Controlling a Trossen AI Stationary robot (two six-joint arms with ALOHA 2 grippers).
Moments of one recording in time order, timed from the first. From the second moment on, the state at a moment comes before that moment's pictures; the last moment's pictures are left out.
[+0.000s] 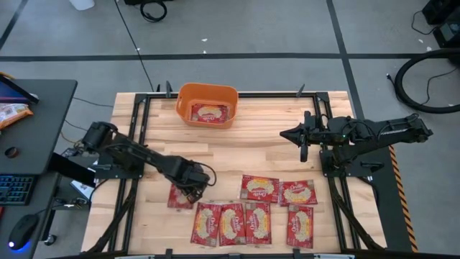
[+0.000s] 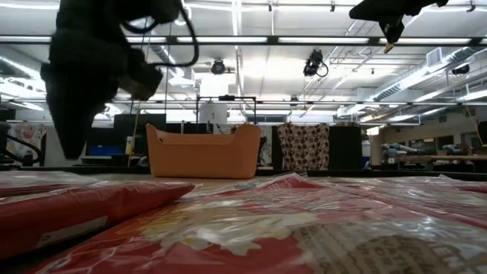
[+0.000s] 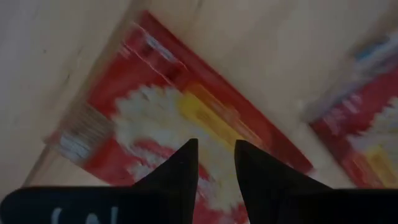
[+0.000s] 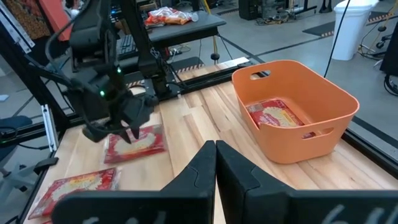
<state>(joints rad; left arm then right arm) -0.33 1.65 1.02 -0.85 0.05 -0.98 0.13 0.65 0.68 -0.27 0.34 0.27</state>
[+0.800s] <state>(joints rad) -0.32 1.12 0.54 -0.62 0.11 -1.65 0.13 0.65 0.68 -0.27 0.34 0.27</state>
